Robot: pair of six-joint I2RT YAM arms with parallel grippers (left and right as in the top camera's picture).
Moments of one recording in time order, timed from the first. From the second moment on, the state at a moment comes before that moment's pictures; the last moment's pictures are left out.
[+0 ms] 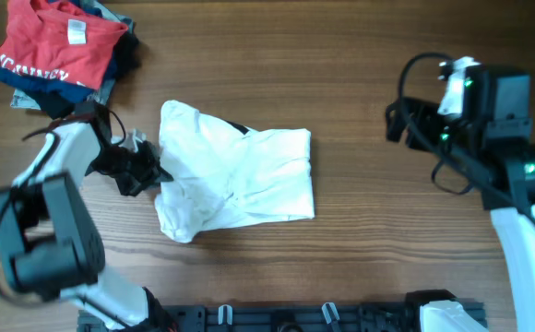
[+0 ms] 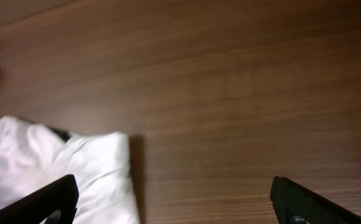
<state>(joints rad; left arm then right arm) 0.24 1.80 1.09 -0.97 0.51 -0.26 0.05 1.21 1.36 -1.03 -0.04 0.29</state>
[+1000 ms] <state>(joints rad) -0.59 1.76 1.10 -0.64 0.48 -0.60 -0.09 1.55 1.33 -1.04 -0.23 0.23</state>
